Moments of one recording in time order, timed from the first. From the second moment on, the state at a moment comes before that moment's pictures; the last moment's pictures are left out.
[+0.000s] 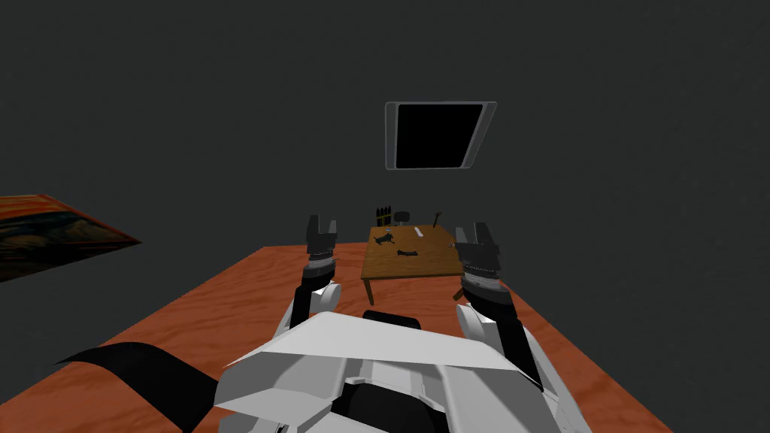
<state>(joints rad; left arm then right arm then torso) 0.46 -0.02 0.00 -2.29 0.03 -0.59 -0.10 0.47 -0.05 0.01 -2.31 0.10 -0.51 -0.07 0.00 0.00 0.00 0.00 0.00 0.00</state>
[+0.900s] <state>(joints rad) 0.46 -0.02 0.00 -2.29 0.03 -0.59 -0.10 0.32 -0.24 0.13 -2.08 0.32 -0.45 0.03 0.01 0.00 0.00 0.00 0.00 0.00</state>
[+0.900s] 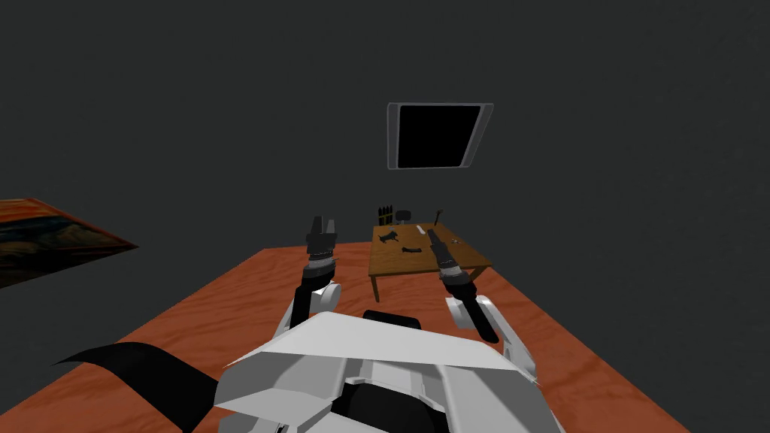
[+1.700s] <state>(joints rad) 0.46 -0.02 0.00 -2.29 0.03 -0.59 -0.10 0.19 -0.39 0.22 -1.87 0.51 -0.39 0.12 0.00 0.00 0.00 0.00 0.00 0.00</state>
